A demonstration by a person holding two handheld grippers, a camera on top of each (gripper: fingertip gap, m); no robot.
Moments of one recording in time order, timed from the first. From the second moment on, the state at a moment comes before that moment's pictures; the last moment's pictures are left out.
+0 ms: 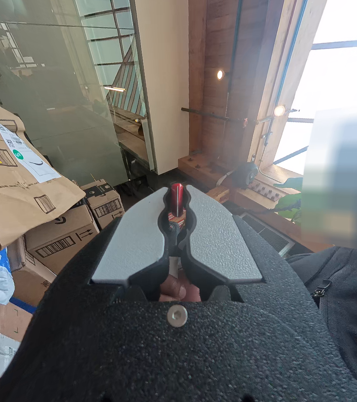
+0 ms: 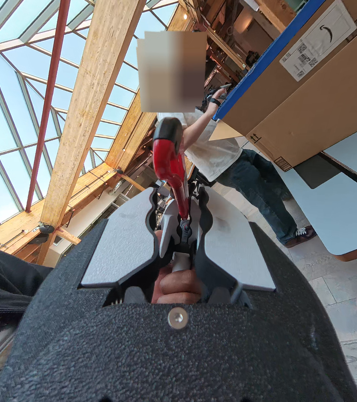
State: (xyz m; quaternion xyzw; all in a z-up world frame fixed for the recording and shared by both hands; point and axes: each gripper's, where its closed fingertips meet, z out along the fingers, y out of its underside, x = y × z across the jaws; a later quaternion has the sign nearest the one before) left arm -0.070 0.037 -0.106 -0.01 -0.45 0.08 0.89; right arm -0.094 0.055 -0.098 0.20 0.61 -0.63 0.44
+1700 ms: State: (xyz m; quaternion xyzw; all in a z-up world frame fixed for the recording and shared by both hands) left arm 0.026 -0.459 -0.067 -0.04 -0.46 0.17 0.87; right arm -0.016 -0.407 -0.082 0.16 0.62 -0.62 0.45
